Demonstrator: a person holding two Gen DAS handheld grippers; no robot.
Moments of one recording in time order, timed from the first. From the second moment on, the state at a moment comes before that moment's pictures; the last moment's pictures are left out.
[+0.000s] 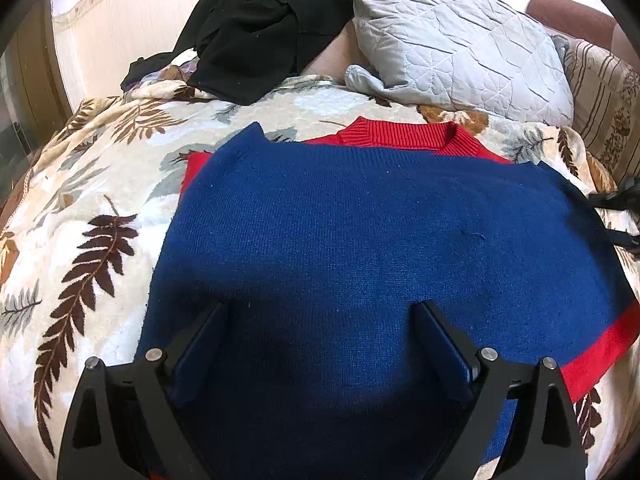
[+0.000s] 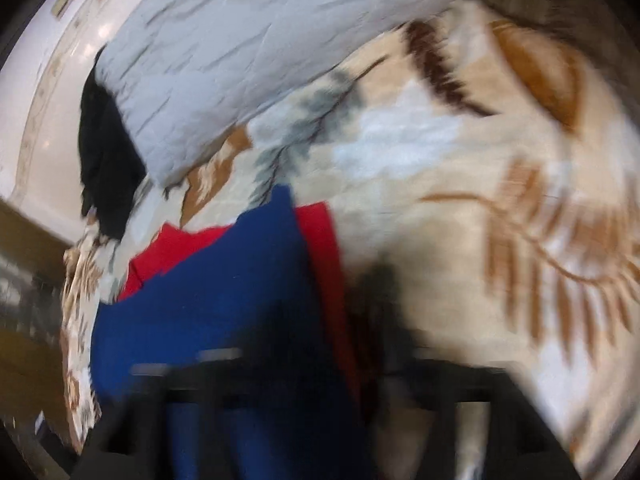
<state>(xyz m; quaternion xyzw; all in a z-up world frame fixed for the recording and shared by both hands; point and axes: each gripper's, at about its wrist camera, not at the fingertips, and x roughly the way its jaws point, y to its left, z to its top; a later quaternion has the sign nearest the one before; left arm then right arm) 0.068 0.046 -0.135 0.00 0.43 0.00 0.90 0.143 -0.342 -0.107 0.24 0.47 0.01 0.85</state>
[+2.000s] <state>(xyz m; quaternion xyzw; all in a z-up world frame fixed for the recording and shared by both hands) -0.015 0.108 -0.103 -0.05 0.43 0.05 0.90 -0.022 -0.301 -0.144 0.34 0.45 0.14 0.81</state>
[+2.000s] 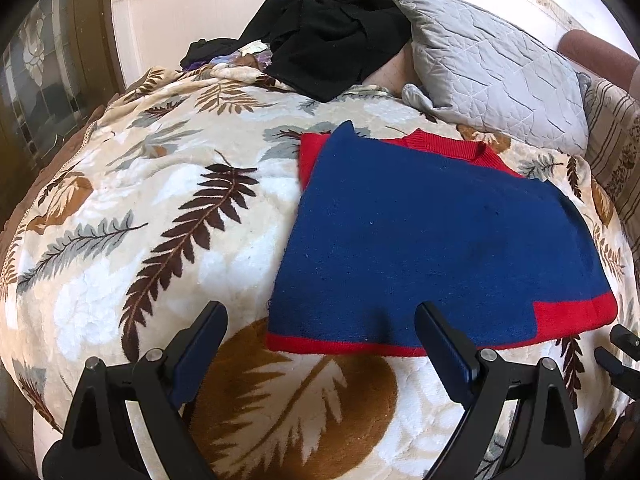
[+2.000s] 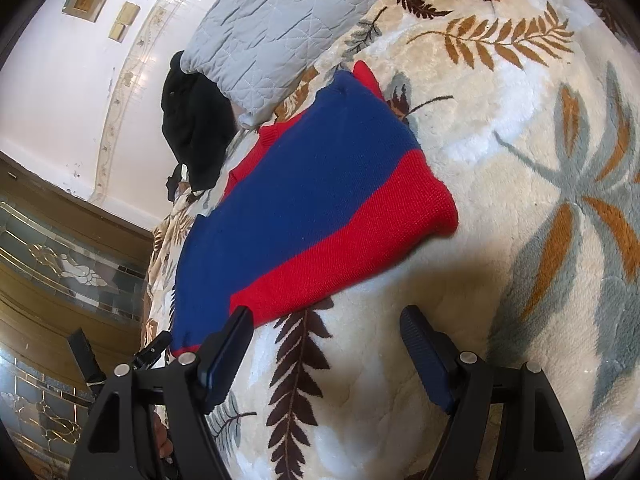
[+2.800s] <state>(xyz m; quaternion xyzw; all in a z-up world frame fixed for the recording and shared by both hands) -0.013 0.106 -0.081 -0.05 0.41 0.04 0.91 -0.014 -0.270 -0.106 0.36 0.46 0.18 0.79</state>
